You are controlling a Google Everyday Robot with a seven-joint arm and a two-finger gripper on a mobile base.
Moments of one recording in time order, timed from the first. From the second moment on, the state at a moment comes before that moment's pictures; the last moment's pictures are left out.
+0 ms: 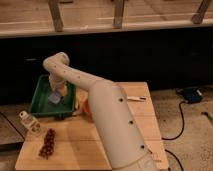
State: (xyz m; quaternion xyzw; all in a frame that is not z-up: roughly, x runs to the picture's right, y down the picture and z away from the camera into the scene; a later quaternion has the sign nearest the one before) arm -0.298 0.027 0.910 -0.21 -0.25 -0.44 0.84
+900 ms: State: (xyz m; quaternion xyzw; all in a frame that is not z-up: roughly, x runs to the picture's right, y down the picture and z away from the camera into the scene) arm -0.293 0.074 0.916 -0.27 -0.21 -0.41 0.85
